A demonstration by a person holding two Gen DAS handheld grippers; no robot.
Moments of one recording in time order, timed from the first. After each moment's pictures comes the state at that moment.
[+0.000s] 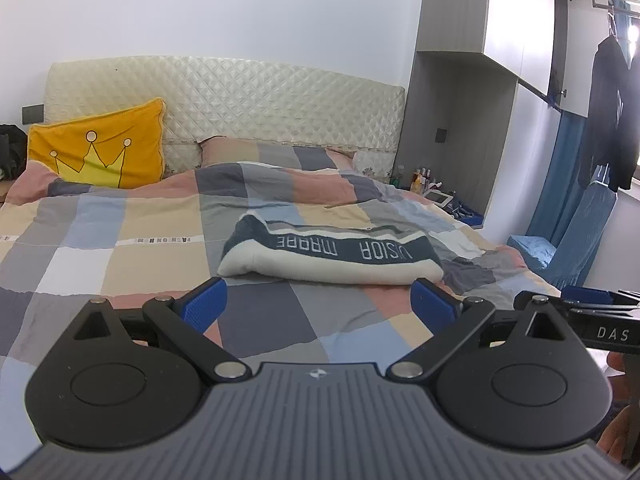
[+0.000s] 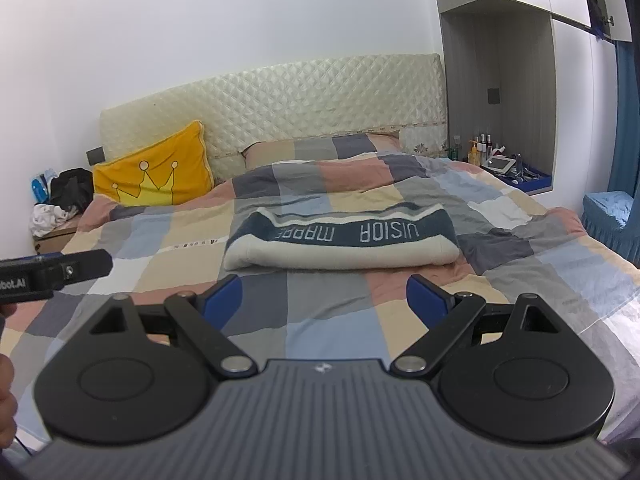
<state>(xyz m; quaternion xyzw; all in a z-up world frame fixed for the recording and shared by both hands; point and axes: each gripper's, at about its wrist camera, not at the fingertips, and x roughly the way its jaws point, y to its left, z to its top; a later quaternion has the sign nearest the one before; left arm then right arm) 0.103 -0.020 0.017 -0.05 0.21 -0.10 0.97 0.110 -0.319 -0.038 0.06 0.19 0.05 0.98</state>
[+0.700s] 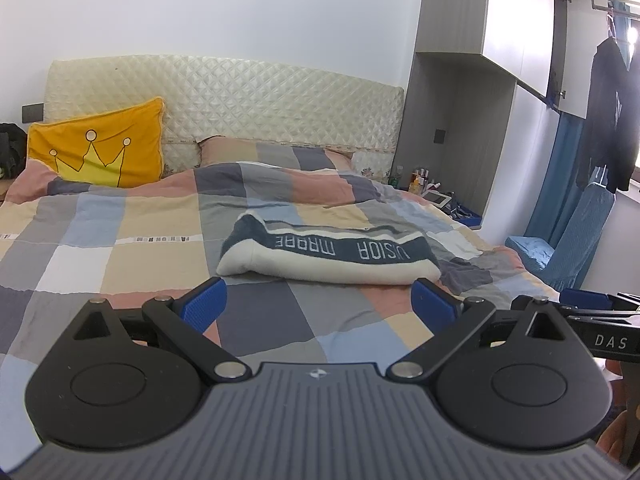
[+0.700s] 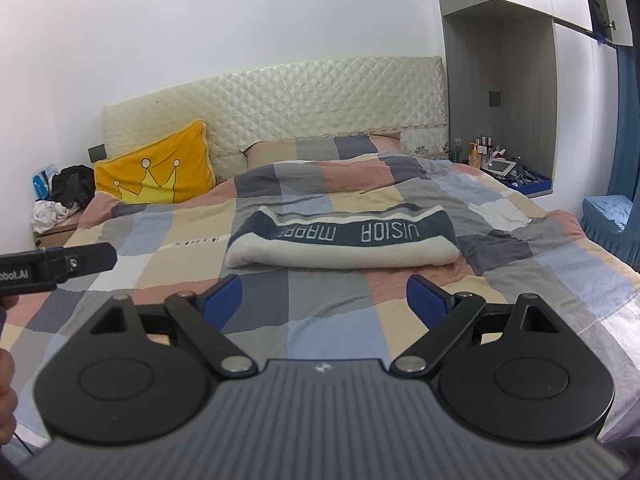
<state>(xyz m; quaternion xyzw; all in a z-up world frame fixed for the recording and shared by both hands) 0.099 -0.027 0.021 -0.05 0.21 -0.10 0.97 0.107 -0.319 -0.039 0.05 0.18 0.05 0.98</state>
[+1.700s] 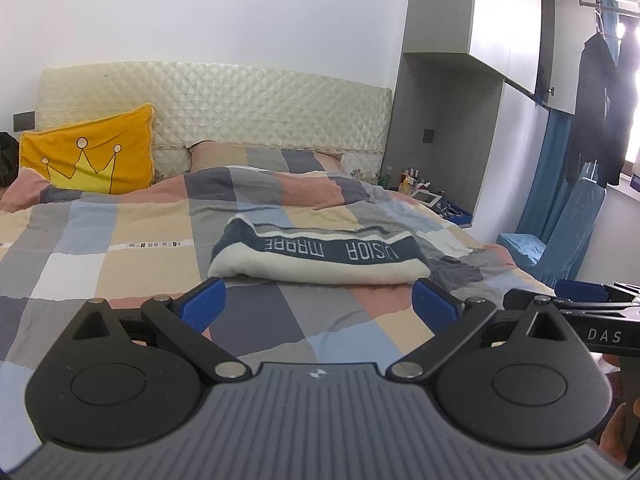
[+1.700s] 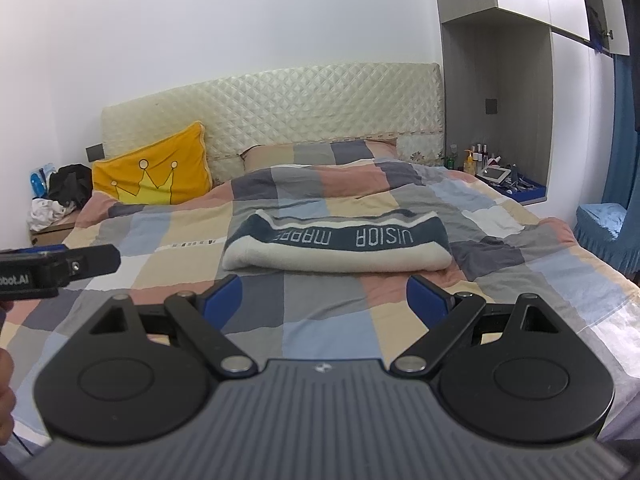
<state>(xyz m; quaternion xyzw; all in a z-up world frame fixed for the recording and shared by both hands) 0.088 -0.034 0.025 -0.04 0.20 -0.12 0.97 0.100 -0.324 -0.033 0.05 0.18 0.05 0.98</state>
